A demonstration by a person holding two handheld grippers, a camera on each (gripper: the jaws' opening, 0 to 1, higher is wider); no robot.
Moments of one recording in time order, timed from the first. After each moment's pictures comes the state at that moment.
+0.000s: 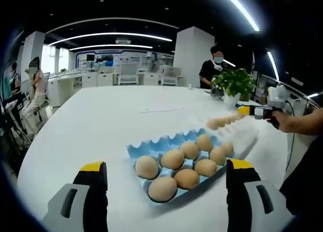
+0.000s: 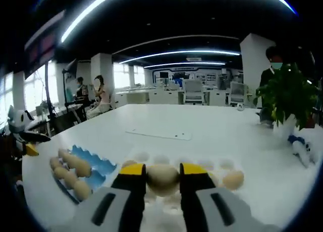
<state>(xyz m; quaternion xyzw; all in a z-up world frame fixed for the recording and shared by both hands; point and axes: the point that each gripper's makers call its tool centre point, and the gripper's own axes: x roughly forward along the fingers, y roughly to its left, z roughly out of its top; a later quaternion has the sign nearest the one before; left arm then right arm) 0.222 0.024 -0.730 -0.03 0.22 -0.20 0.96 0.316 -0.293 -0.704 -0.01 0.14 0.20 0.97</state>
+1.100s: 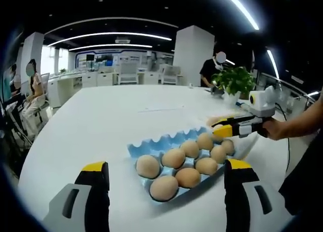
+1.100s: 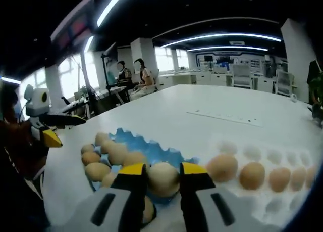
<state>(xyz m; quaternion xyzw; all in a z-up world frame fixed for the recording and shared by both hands) 0.222 0.026 -0.732 -0.02 0.22 -0.20 0.95 0.302 -0.152 -0.763 -0.01 0.21 0.38 0.90</state>
